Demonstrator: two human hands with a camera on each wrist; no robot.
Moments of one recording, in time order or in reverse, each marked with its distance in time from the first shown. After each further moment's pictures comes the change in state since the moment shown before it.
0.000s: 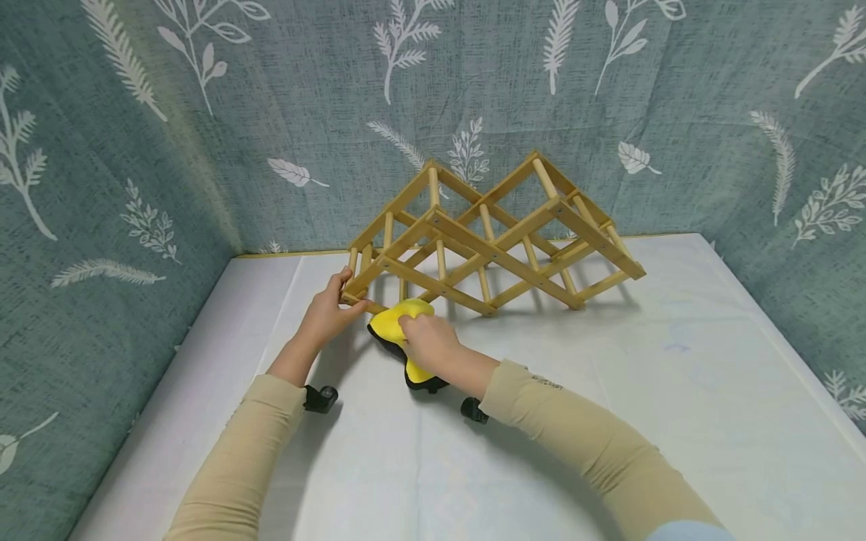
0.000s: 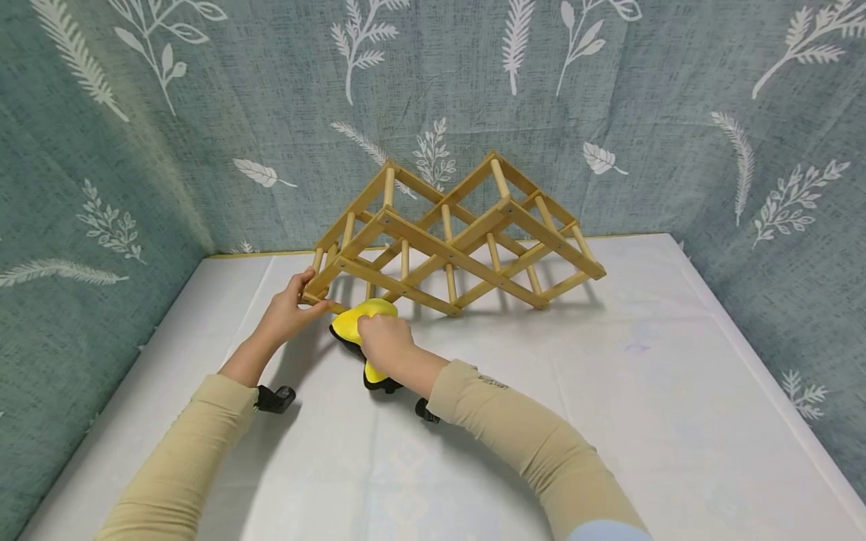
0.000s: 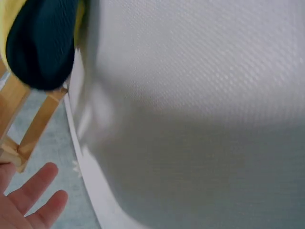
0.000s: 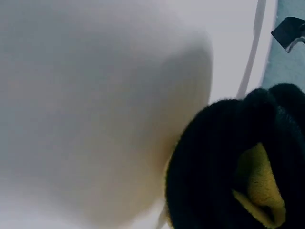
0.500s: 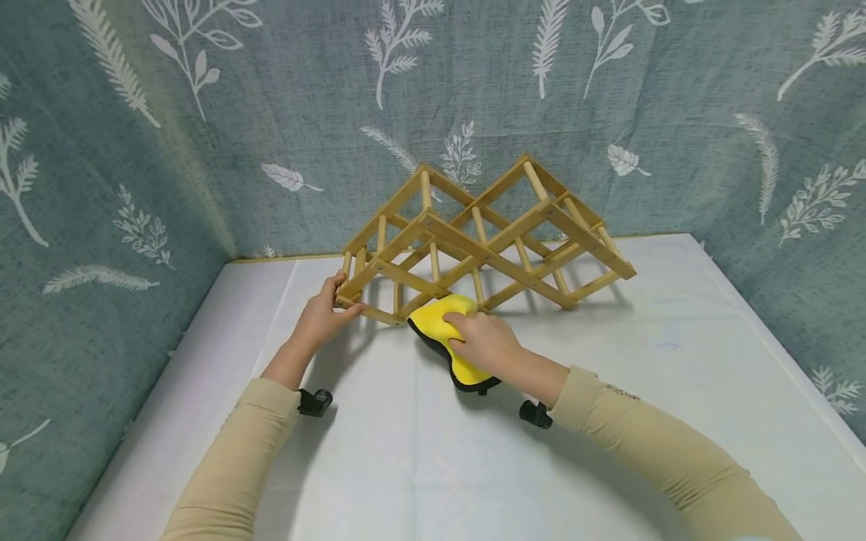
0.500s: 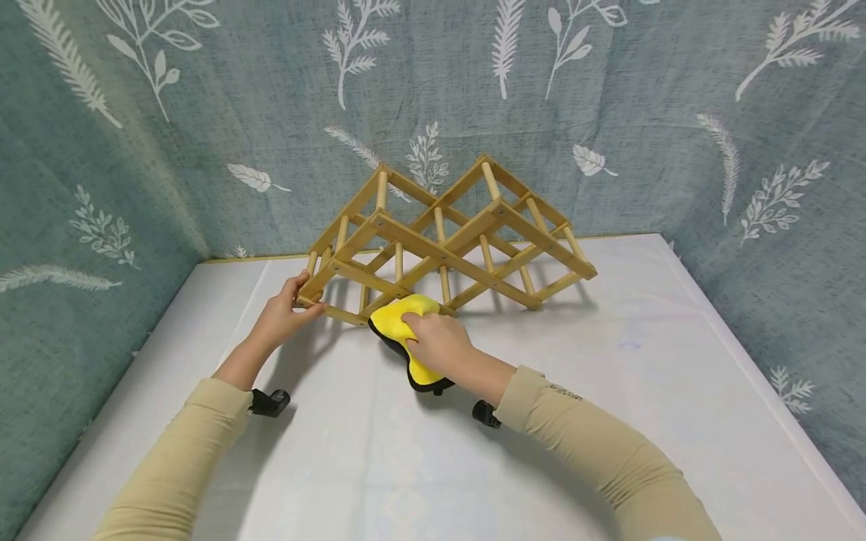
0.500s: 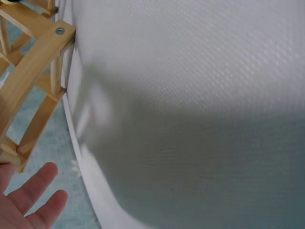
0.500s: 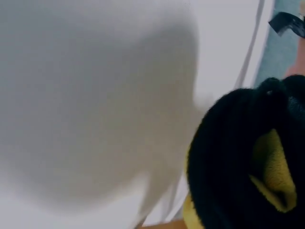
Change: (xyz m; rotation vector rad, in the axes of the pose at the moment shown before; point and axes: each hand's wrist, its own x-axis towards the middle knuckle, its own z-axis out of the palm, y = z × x) left_hand -0.001 0.002 -0.002 0.010 -0.010 0.006; right_hand -0.053 0.066 -0.017 0.127 0.121 -0.009
